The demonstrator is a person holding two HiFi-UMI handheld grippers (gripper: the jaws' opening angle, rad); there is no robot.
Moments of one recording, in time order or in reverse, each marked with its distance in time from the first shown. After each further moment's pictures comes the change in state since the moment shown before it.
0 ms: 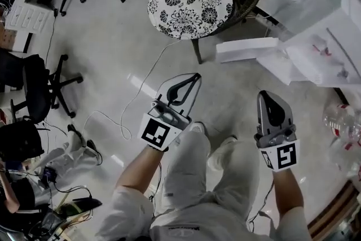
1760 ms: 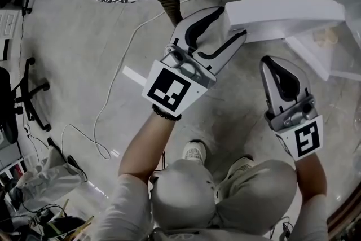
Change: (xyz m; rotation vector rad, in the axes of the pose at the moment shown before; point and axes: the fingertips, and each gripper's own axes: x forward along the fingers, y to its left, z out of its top) left arm 0.146 0.049 -0.321 0.005 -0.064 -0.178; right arm 0.129 -0.028 -0.311 -0.060 -0.047 0.135
